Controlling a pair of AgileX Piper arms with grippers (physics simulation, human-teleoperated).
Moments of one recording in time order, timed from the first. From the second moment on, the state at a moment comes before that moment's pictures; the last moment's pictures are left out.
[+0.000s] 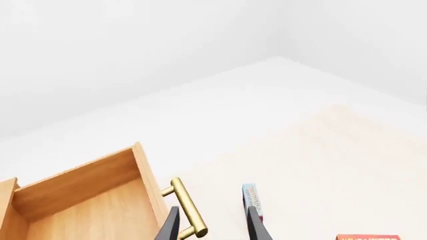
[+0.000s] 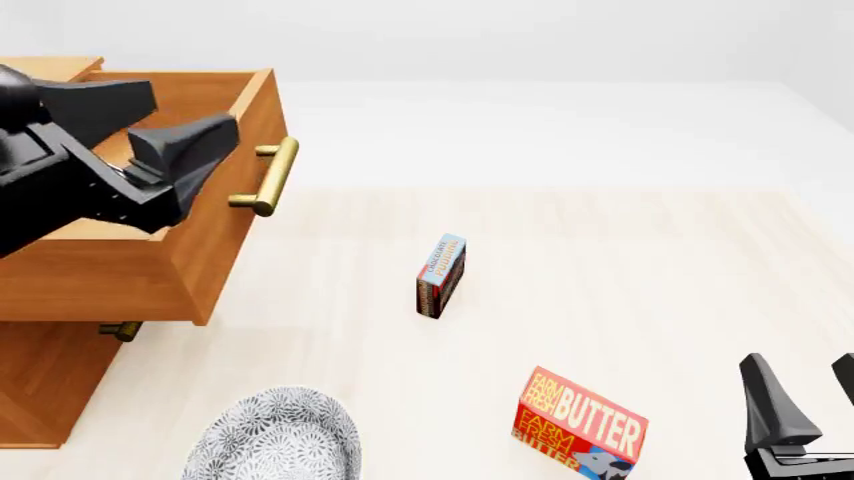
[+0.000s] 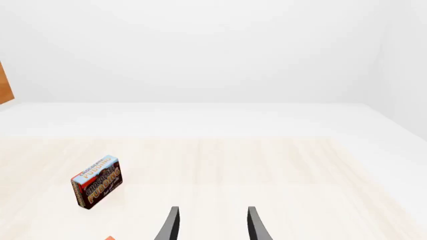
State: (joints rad) left arm -0.48 0.81 -0.90 0.24 0.10; right arm 0.00 0.01 0.00 -0.01 0.00
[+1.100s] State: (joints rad) left arm -1.06 0.84 -0.55 -0.19 0.14; right arm 0.00 0.01 0.00 -0.01 0.00
